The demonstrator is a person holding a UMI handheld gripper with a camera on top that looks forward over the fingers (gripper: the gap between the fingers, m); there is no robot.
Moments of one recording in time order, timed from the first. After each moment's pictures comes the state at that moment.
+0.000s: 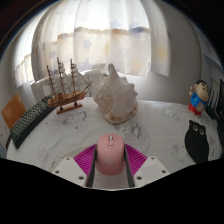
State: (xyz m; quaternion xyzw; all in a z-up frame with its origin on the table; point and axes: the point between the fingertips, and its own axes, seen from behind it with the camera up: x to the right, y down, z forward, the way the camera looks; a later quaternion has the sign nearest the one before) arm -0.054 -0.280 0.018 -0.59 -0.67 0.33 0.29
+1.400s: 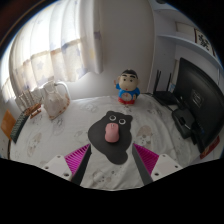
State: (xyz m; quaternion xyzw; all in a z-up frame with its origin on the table) arm 0.090 0.093 0.155 -0.69 -0.62 0.25 0.28
